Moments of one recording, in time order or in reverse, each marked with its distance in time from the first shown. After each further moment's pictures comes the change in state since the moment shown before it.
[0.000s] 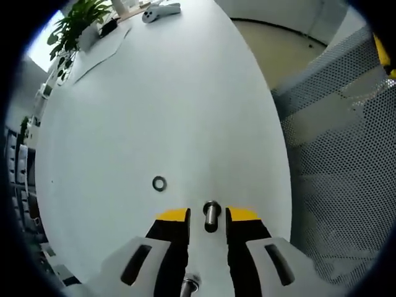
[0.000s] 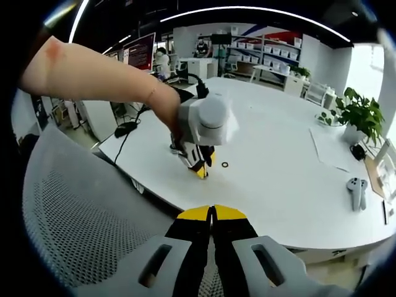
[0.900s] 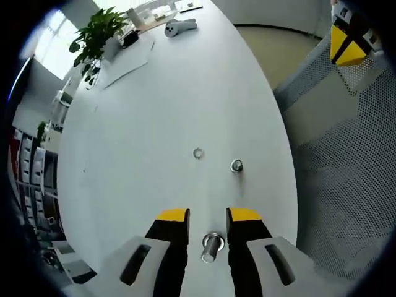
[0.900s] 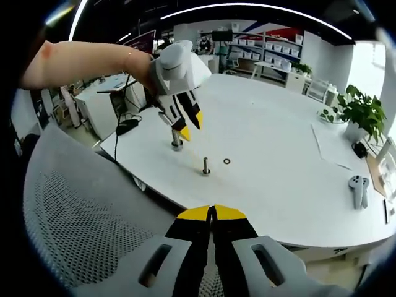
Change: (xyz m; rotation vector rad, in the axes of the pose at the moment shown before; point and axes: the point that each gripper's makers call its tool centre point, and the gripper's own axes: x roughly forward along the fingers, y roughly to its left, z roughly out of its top) left arm -0.069 0.037 -0.044 0.037 -0.032 0.130; right arm 0.001 0.001 -0.003 0.004 0.022 0.014
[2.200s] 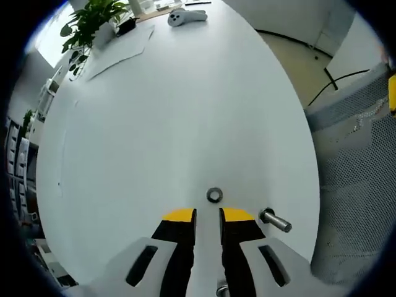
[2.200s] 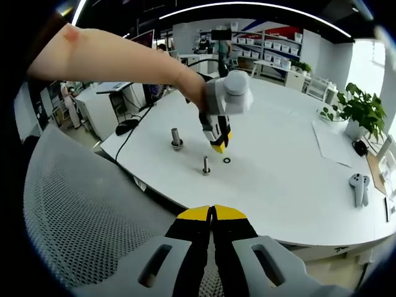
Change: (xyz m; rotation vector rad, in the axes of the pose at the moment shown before) left arm 0.087 0.024 0.052 -0.086 -0.011 -0.130; right arm 0.000 0.000 -0.001 0.011 0.002 0.001
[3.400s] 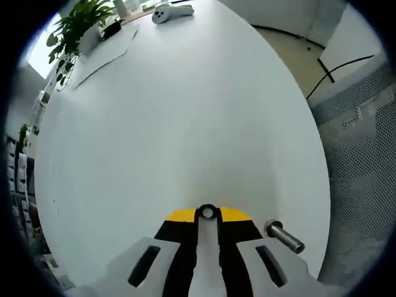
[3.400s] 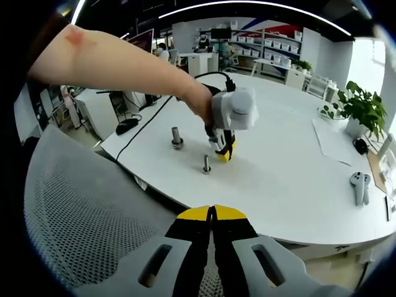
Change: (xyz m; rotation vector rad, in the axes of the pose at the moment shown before) left arm 0.018 -0.012 0.009 0.127 0.011 0.012; right arm 0.001 0.000 -0.002 0.004 0.013 0.006
